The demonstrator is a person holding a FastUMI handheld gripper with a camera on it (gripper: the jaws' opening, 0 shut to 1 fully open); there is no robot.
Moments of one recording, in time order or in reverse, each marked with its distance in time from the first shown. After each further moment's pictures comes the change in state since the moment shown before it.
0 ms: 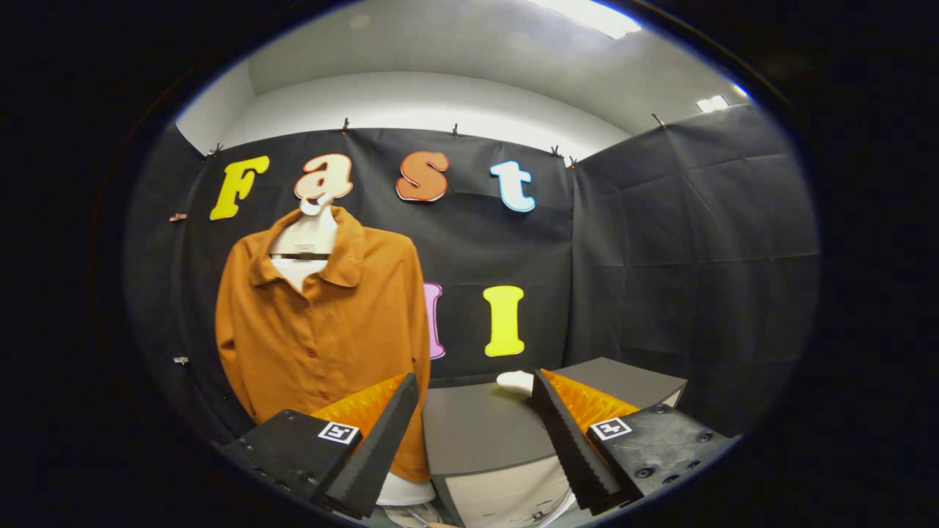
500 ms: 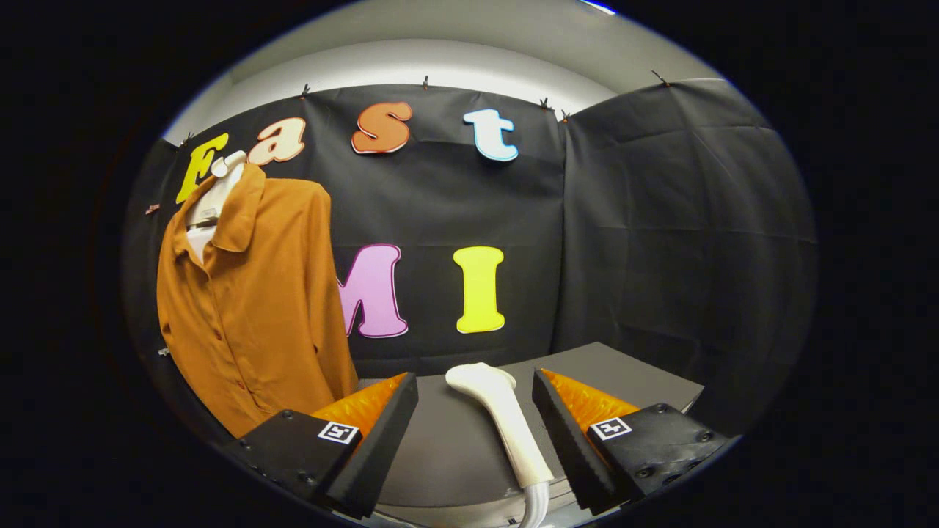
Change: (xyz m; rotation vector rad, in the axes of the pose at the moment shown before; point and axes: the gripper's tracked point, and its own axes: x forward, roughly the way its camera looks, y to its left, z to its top) arm 0.123 -0.079 -0.059 0.010 0.180 -0.002
